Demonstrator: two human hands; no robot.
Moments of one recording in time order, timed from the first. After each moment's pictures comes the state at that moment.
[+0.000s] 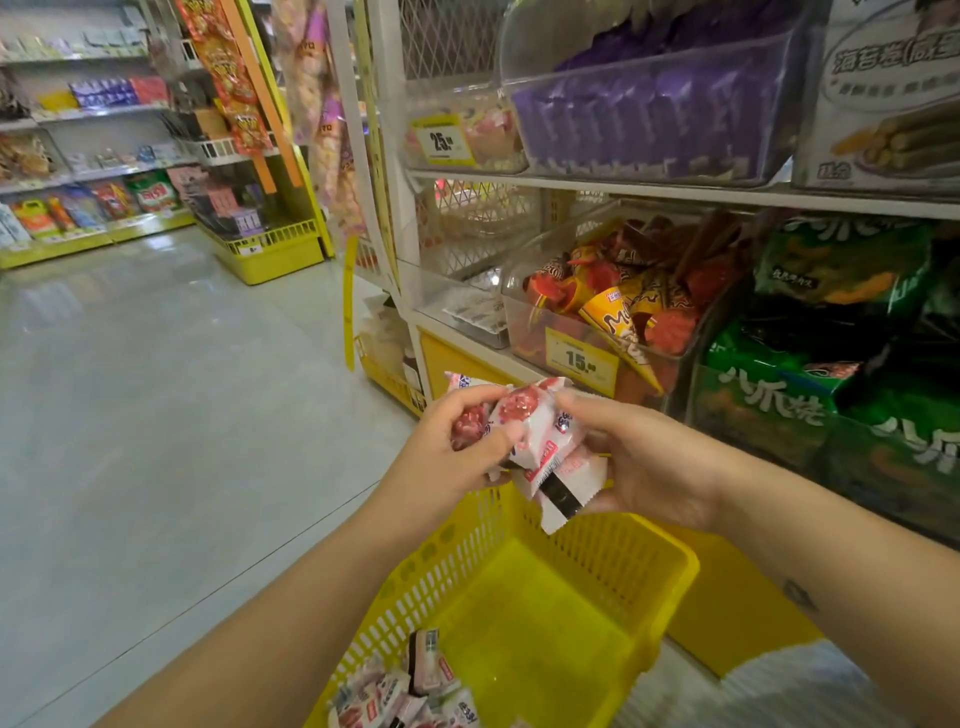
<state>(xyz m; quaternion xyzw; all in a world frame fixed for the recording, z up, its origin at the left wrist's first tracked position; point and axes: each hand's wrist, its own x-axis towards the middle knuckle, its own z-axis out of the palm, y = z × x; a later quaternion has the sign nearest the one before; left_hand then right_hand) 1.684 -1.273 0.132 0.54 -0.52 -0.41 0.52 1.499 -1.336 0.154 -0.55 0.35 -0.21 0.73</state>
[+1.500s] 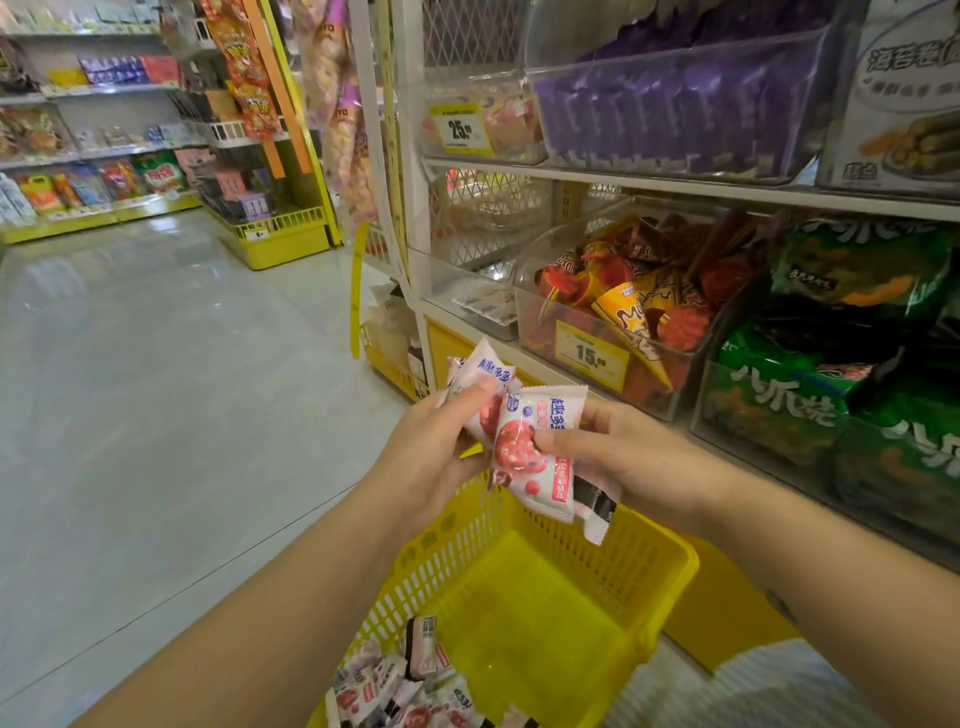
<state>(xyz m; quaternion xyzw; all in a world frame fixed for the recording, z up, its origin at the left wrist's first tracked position) 1.686 -1.274 0.140 0.47 -0.34 -0.55 0.60 1.513 -1.326 0.149 -0.58 0.27 -0.23 0.73</state>
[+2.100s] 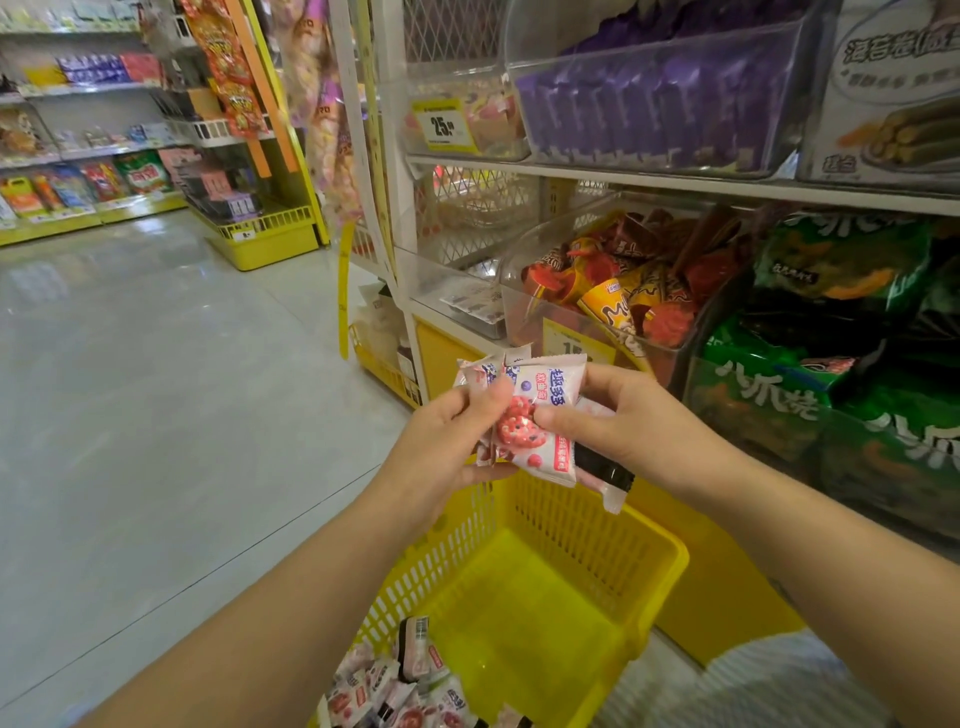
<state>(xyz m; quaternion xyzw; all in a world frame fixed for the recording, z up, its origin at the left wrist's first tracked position) 1.675 -1.274 0.136 0.52 -0.43 -0.50 0.55 1.501 -1.333 0.164 -0.73 0.32 -0.31 0.52</state>
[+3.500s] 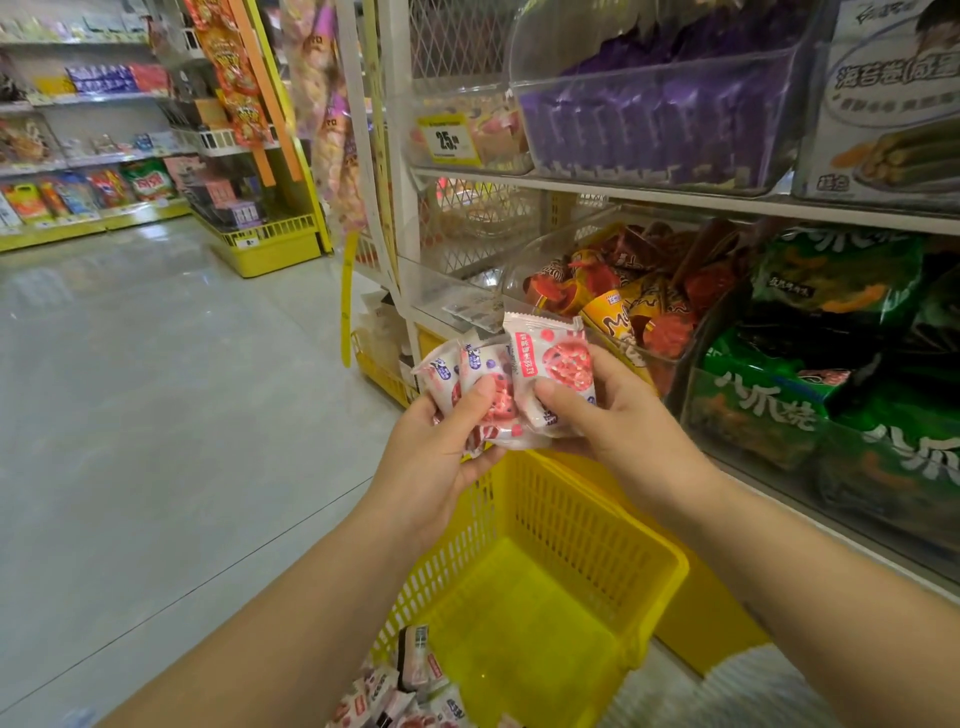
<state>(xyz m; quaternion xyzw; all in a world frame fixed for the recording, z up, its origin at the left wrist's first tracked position) 1.673 -1.270 0.142 0.47 -0.32 -0.50 0.65 1.520 -1.324 0.162 -0.63 0.29 -0.42 0.58</state>
